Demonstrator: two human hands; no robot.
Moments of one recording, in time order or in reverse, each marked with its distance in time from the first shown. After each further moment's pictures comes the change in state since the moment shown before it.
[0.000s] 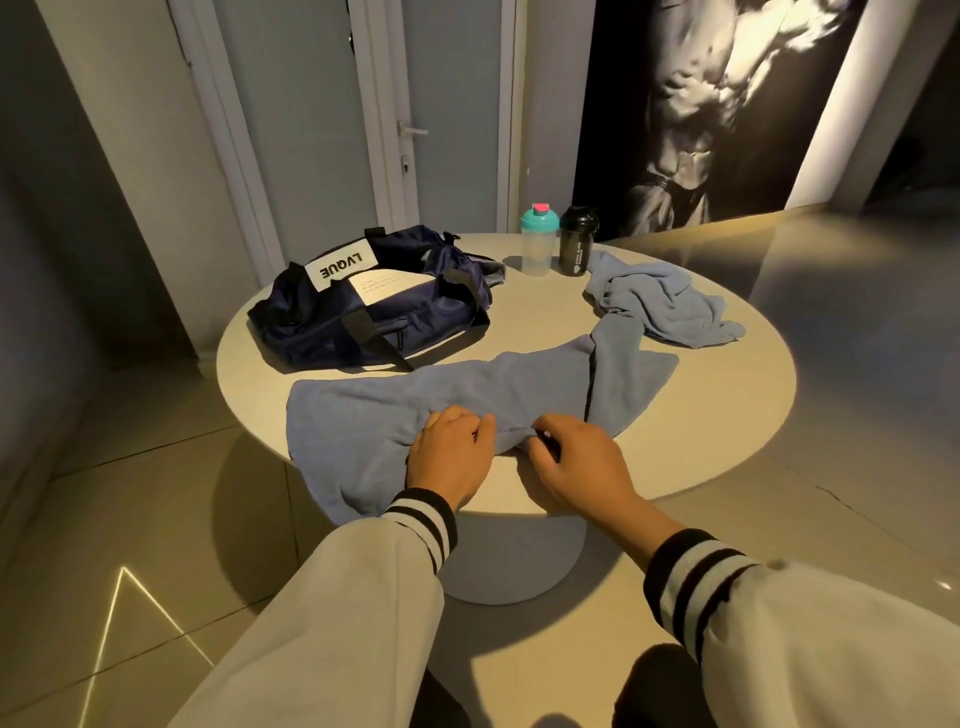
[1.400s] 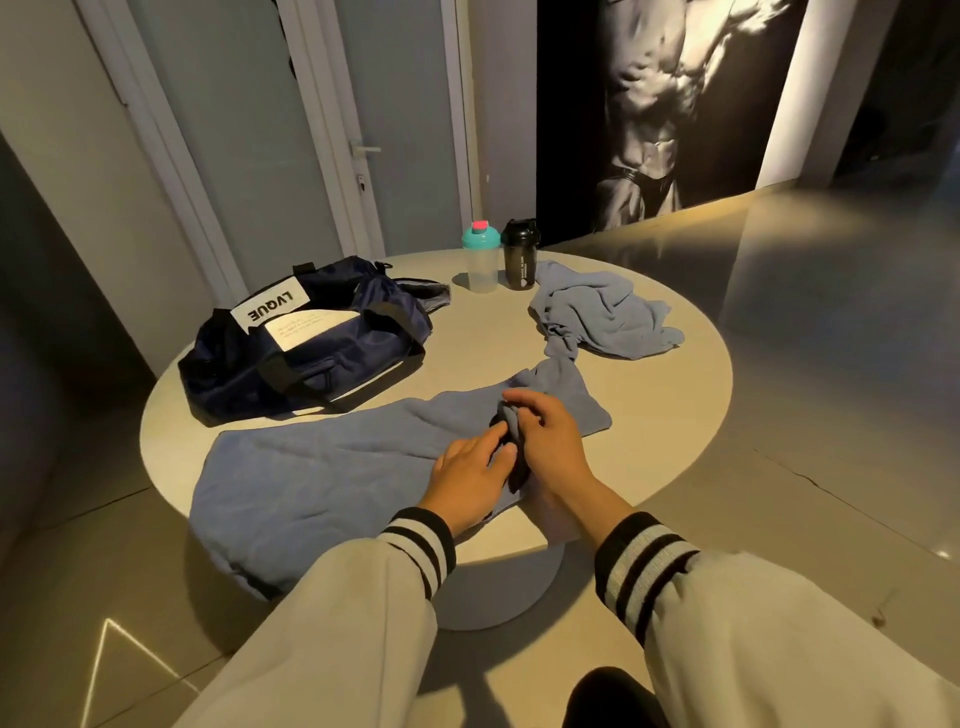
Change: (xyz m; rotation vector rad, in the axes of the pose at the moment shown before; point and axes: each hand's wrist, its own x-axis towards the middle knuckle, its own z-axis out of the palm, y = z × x) left_hand 0.030 0.097 0.048 -0.149 -0.299 0.081; right_hand 0.049 0.053 -0.038 0.751 0.136 0.417
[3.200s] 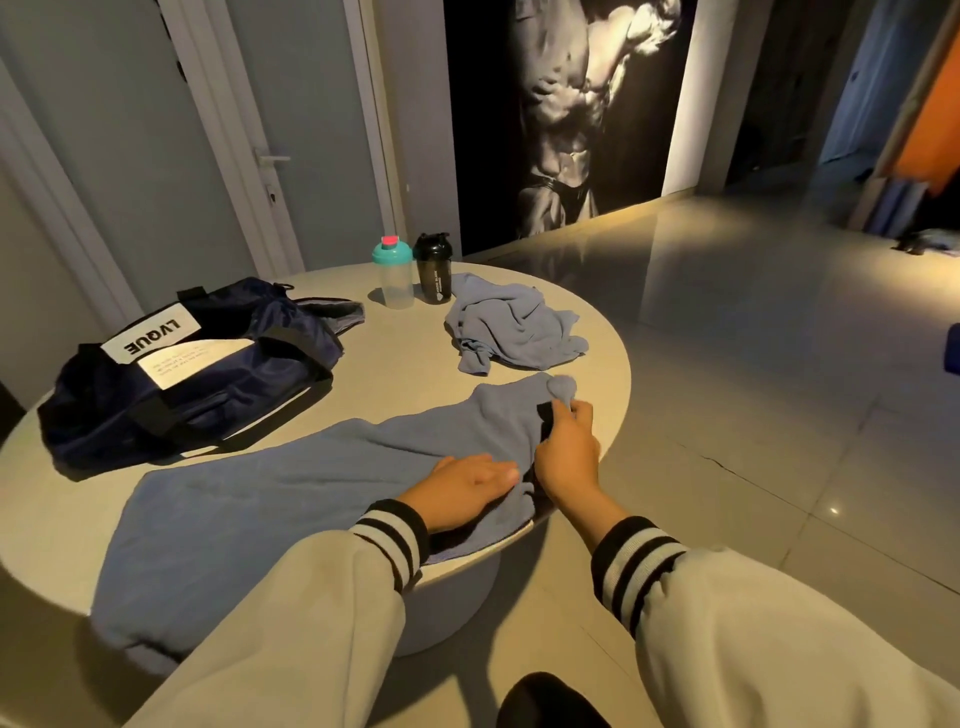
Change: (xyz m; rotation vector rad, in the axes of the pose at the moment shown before) left_hand 0.030 0.082 0.027 0.006 -0.423 0.212; right_hand 0.020 0.034 -0.116 -0.594 0.255 0.124
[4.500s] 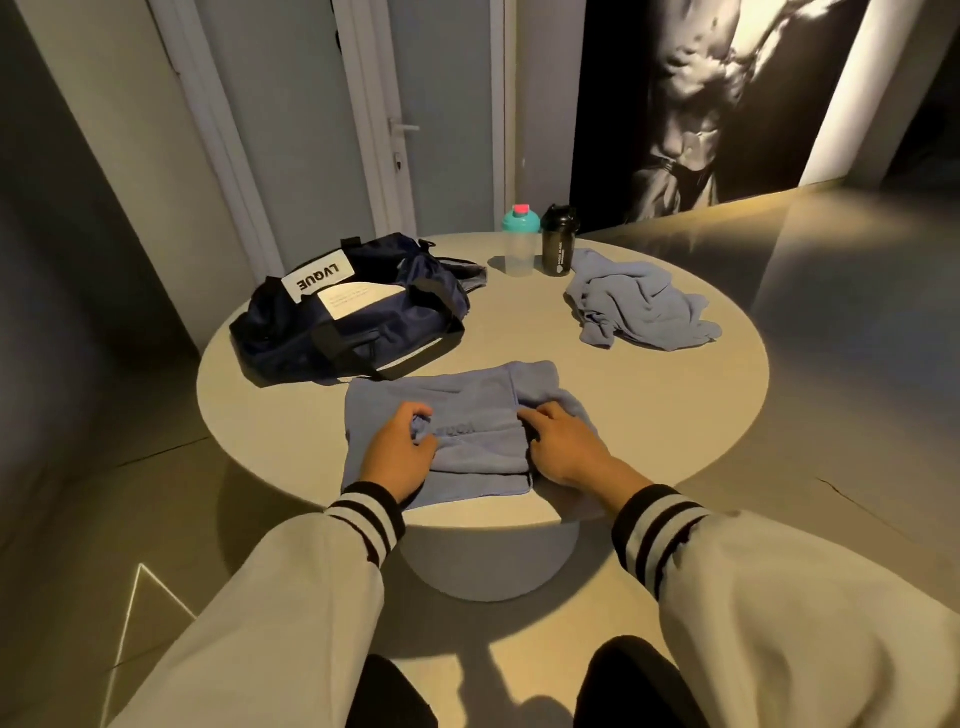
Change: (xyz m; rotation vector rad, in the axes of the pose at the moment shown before) left_hand -0.139 -0.139 -0.049 -0.269 0.742 -0.339; right_hand -0.054 -0.085 0.081 -0.441 -0.632 -0.483
